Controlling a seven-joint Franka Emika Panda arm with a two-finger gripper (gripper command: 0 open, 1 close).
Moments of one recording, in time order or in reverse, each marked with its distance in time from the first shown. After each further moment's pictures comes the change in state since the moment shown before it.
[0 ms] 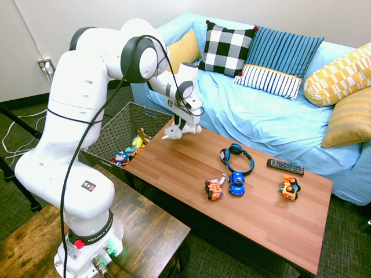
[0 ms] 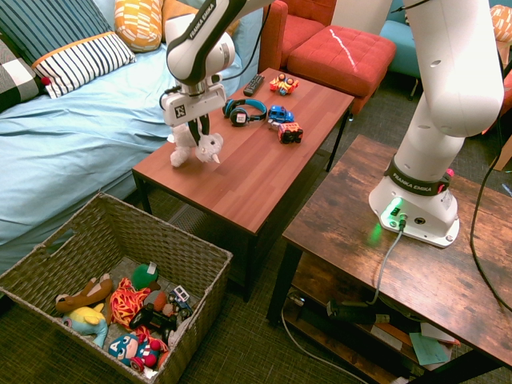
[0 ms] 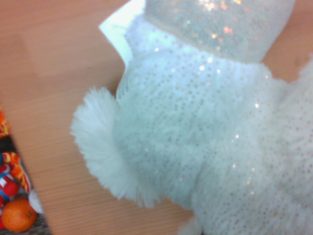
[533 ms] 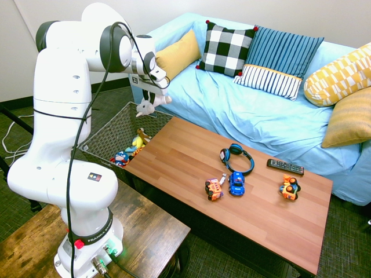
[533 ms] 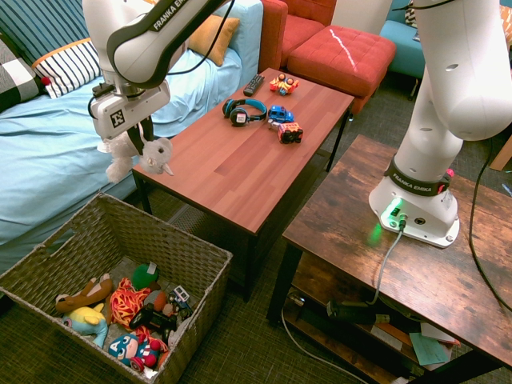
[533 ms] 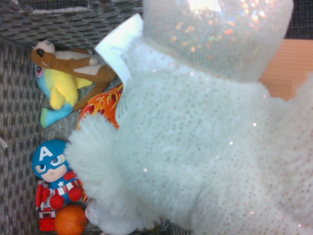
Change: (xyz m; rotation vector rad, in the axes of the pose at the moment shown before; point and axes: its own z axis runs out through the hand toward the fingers) arm -0.159 -0.093 -0.042 0.036 0.097 -0.220
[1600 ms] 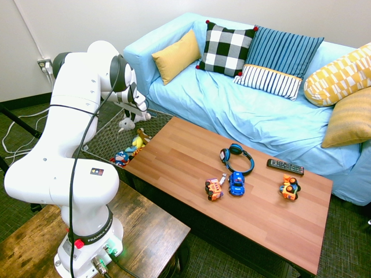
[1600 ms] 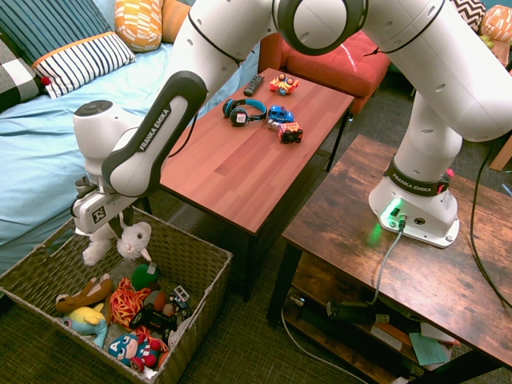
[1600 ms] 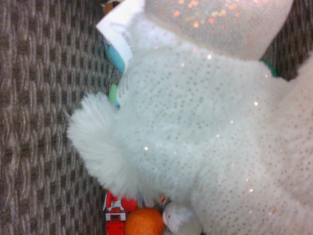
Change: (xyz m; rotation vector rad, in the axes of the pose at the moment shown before) arm -0.112 -0.080 0.167 0.101 -0.057 -0.035
